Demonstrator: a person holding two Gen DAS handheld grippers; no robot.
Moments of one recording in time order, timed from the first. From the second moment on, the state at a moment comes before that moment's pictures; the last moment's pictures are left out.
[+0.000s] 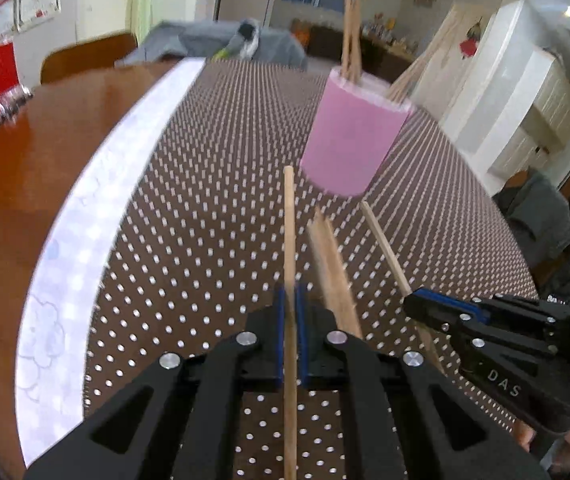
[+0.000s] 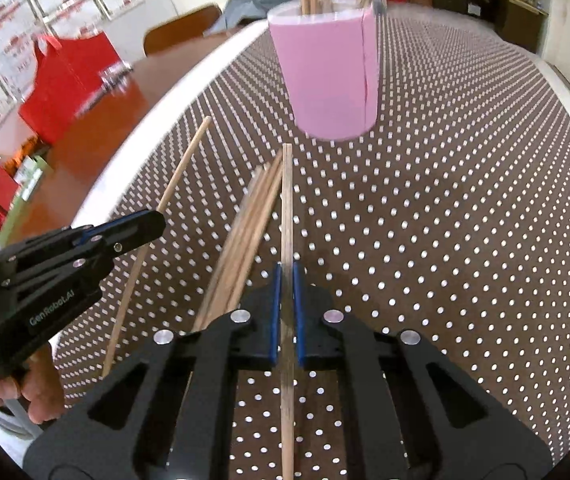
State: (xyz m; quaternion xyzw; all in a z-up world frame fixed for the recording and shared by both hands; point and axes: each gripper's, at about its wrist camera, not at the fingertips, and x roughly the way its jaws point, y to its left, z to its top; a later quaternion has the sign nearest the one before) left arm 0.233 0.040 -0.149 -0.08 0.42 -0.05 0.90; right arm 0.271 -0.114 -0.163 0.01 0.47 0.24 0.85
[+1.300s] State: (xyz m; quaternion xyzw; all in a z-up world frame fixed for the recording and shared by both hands) left arm 0.239 -0.021 0.002 -0.01 0.06 0.02 1.00; right arm 0.255 -0.183 -0.009 0.15 0.08 0.26 0.95
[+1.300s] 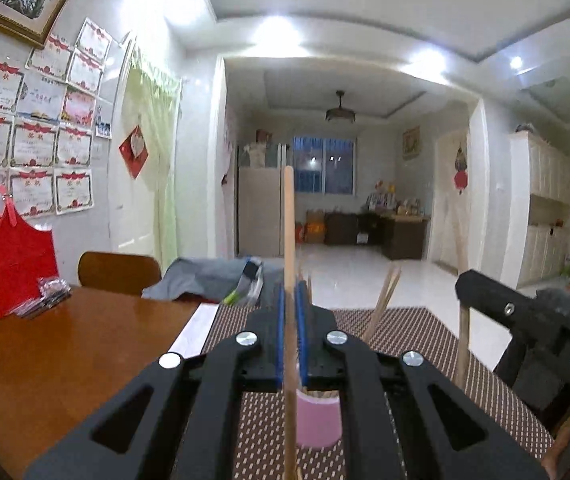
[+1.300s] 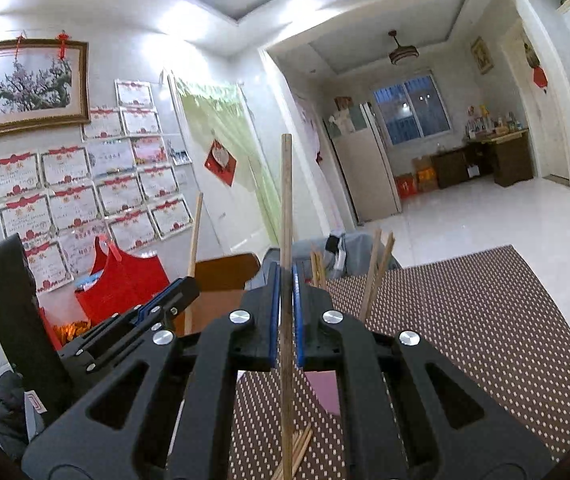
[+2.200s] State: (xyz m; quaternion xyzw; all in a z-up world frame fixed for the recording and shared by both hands) left arm 0.340 0.012 -0.031 -0.14 -0.03 -0.05 0.99; right arm 0.327 -0.169 -0.028 0.18 0.00 0.23 0.96
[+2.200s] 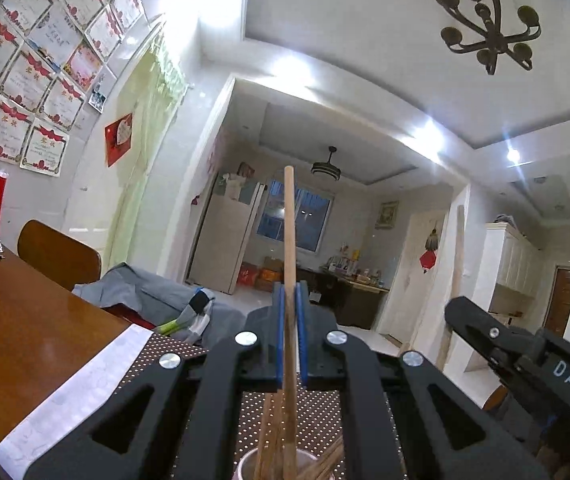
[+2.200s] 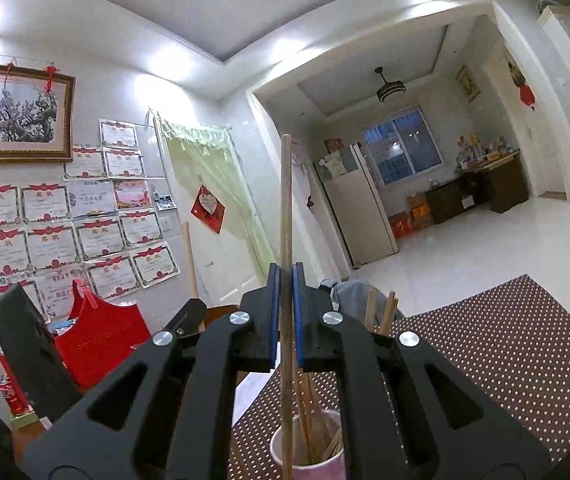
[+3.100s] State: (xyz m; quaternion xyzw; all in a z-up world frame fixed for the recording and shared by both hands) left arm 0.355 -0.003 -0.061 -0.10 -0.03 -0.05 0.99; right arm 0.351 -0.144 -0.041 0.15 -0.03 0.20 0.97
